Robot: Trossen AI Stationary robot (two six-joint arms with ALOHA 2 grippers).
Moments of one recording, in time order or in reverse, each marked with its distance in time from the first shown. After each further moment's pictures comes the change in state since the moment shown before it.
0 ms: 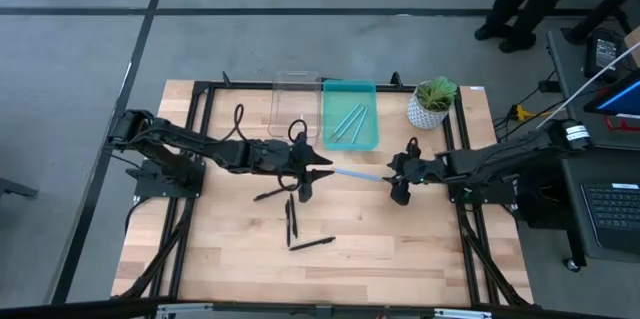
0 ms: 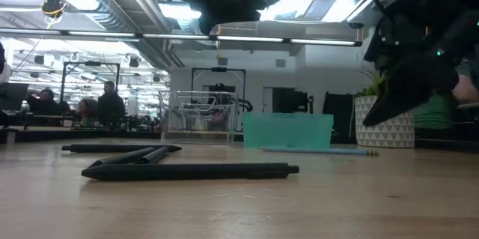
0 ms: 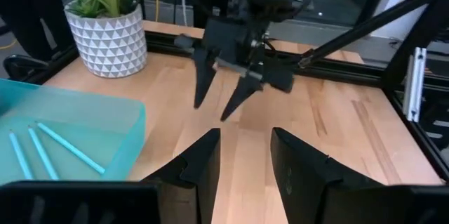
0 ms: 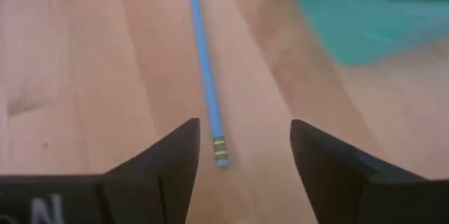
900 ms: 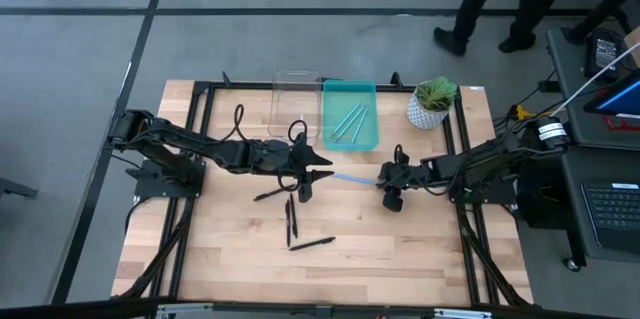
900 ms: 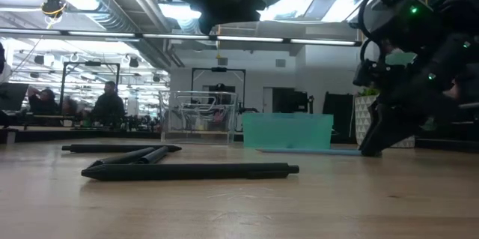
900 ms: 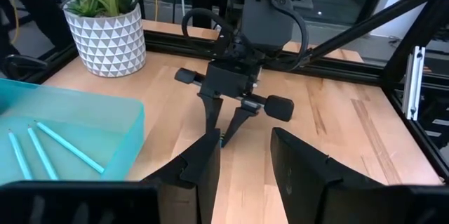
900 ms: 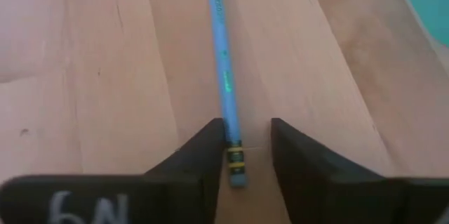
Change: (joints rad) left arm 0.000 0.000 0.000 -0.003 0.000 0.001; right arm -0.001 0.322 -0.018 0.235 -0.111 -0.036
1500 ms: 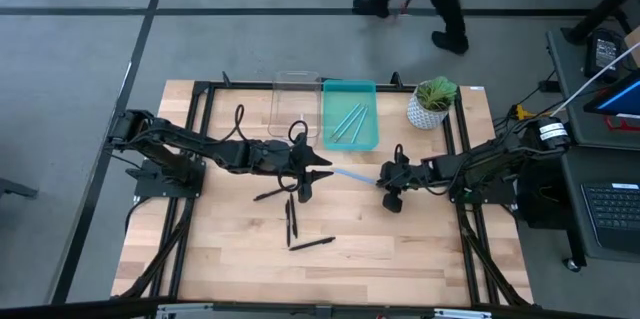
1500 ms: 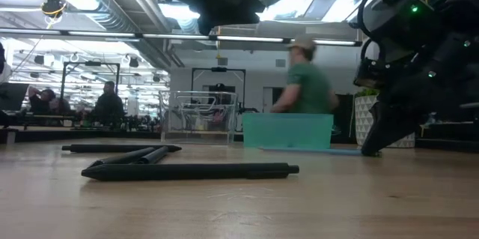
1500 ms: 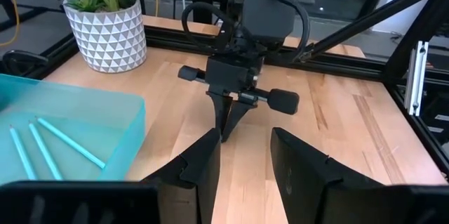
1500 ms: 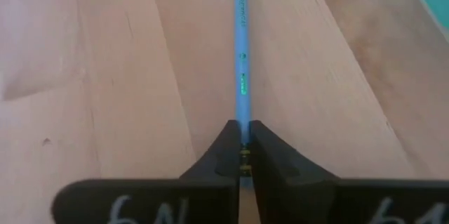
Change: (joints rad) left arm 0.000 0.000 0.000 -0.015 0.000 0.000; right arm 0.000 -0.008 -0.005 0.005 -0.038 0.054
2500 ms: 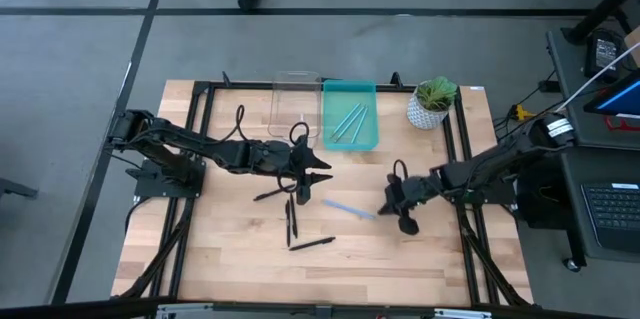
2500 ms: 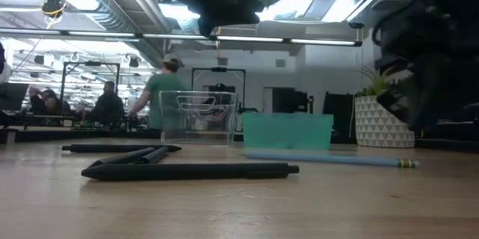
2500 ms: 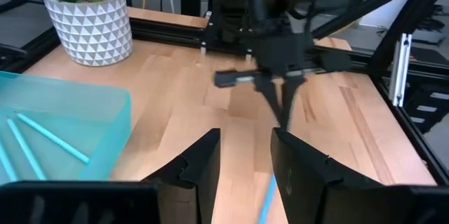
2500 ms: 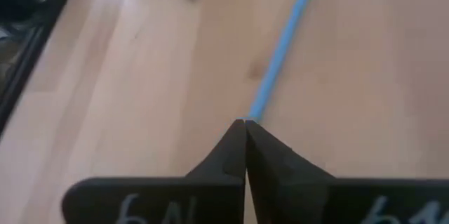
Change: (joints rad) left arm 0.000 0.000 -0.001 -0.016 0.048 -0.008; right arm 0.187 -0.121 -0.002 0.126 -0.245 -0.044
